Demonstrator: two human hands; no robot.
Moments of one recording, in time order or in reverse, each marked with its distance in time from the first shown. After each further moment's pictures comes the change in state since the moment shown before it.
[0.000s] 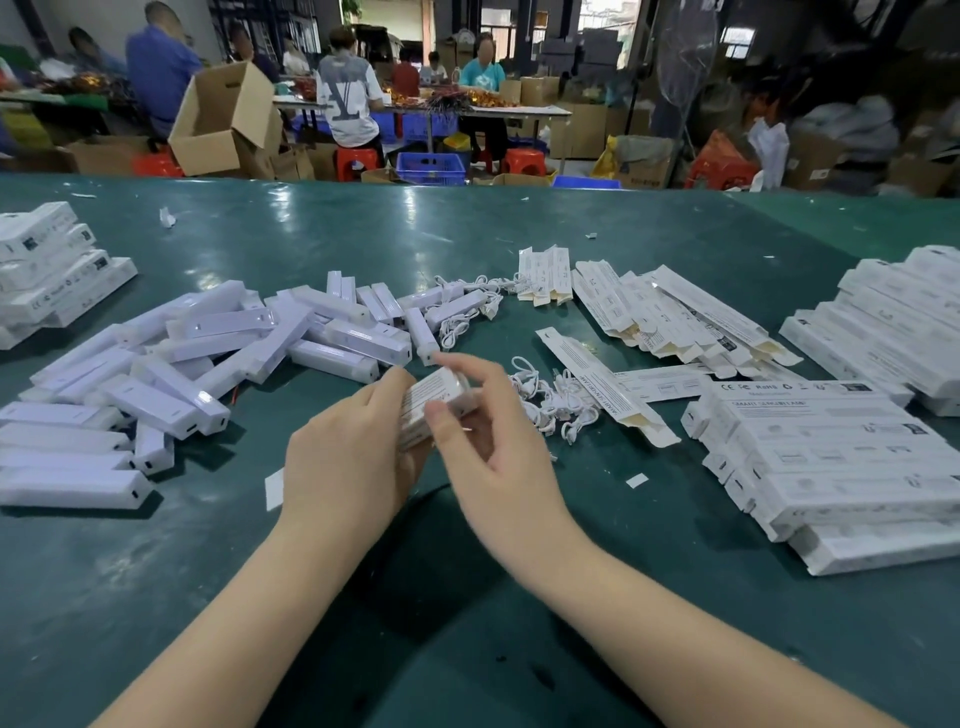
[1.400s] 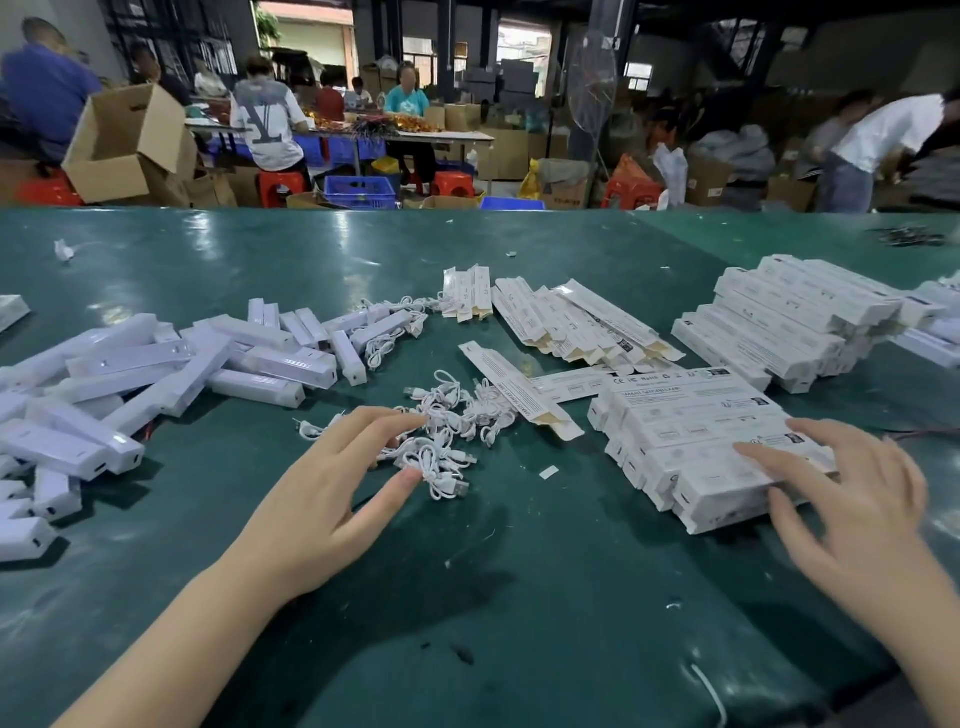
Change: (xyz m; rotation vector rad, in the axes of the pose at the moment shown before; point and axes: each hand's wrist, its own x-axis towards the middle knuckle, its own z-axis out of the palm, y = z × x) left_hand -0.009 0.005 0.004 -0.502 -0.354 0.289; right_hand -0.120 0.006 -0.264 -1.378 0.329 0.072
